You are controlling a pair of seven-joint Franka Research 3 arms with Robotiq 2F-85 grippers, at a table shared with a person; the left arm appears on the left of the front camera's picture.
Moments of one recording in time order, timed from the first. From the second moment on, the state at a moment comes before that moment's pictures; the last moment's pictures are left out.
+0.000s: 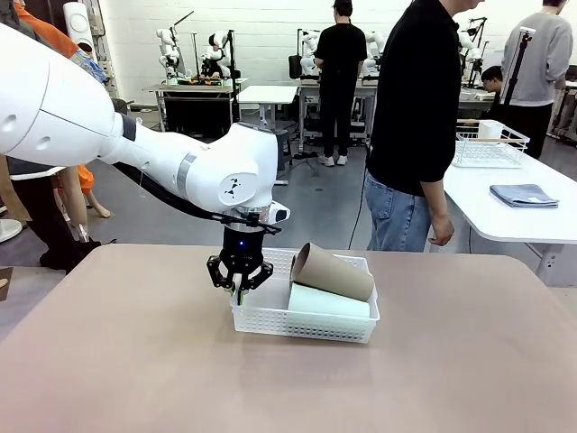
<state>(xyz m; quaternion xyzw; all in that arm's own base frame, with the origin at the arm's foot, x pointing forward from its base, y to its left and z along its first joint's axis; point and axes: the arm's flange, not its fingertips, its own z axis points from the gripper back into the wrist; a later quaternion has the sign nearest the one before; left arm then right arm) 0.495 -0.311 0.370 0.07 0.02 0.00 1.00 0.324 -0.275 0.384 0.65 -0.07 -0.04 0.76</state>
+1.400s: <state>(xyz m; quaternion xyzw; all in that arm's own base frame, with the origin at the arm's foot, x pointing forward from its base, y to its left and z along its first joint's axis) 0.506 -0.194 0.392 0.12 0.00 0.03 0.99 0.326 -0.274 0.384 0.65 -0.07 -0.04 0.75</state>
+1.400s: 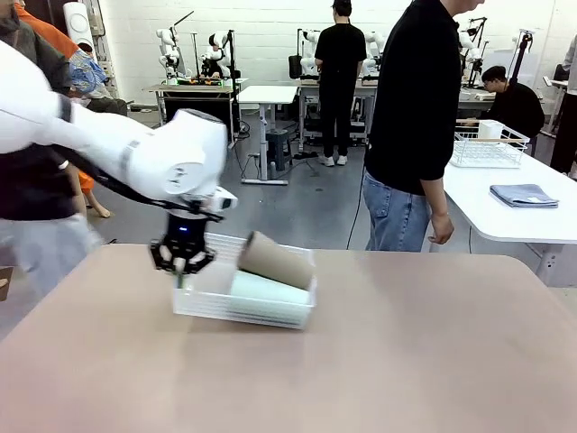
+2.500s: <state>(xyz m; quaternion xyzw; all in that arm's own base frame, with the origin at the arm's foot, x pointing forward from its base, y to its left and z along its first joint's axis) 0.505 0.054 0.379 0.09 0.05 0.05 0.99 0.326 -0.275 0.384 0.65 -0.07 -0.04 0.75</state>
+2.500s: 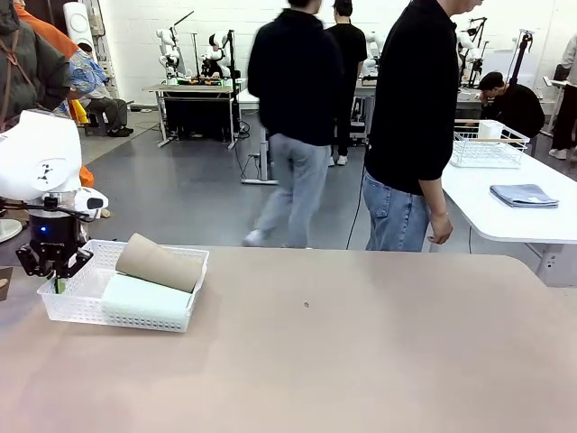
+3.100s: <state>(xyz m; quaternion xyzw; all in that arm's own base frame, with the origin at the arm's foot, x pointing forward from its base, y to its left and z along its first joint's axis) 0.507 0.052 0.378 0.09 0.05 0.05 0.99 0.326 -0.275 0.384 0.65 -0.07 -0.04 0.75</state>
